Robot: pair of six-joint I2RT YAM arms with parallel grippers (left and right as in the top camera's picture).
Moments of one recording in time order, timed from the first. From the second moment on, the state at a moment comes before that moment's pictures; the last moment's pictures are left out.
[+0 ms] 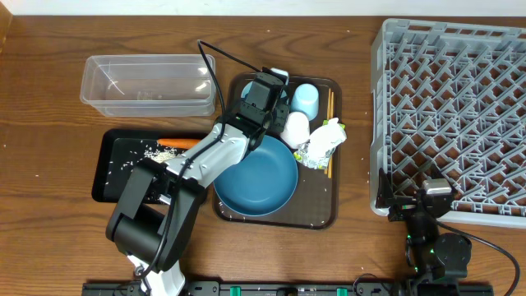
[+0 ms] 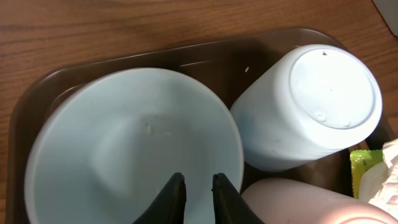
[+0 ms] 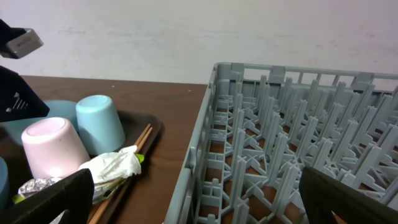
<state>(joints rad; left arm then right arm) -0.50 1.88 1.16 -0.07 -0.06 -0.17 -0.01 0.01 0.01 -0.06 -0.09 0.00</state>
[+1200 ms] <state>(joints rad) -0.34 1.39 1.17 -0.87 -0.24 -0.39 -0.01 0.01 0.01 -0.06 -0.09 0.00</state>
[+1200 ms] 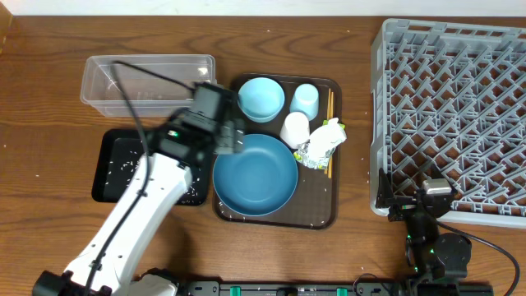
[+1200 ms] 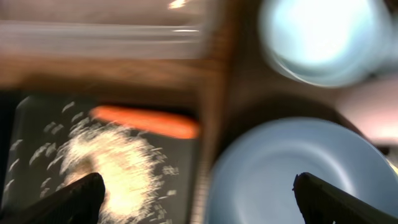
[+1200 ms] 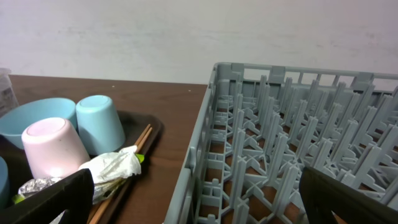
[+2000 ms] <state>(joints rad) -0.03 1.18 1.17 -1.14 0.01 -0.57 -0.01 0.01 0.01 -0.06 -0.09 0.00</state>
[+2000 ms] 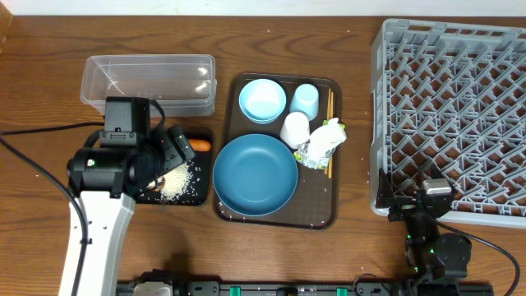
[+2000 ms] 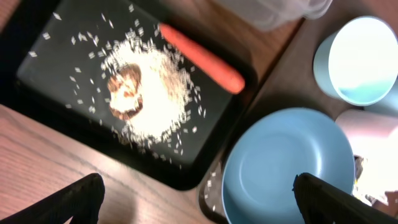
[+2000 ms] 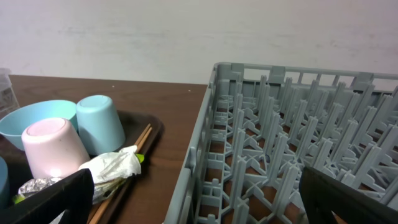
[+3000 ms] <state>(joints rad) 0.24 1.24 1.17 -0.99 0.22 -0.66 -0.01 0.02 0.02 0.38 -0.79 0.76</state>
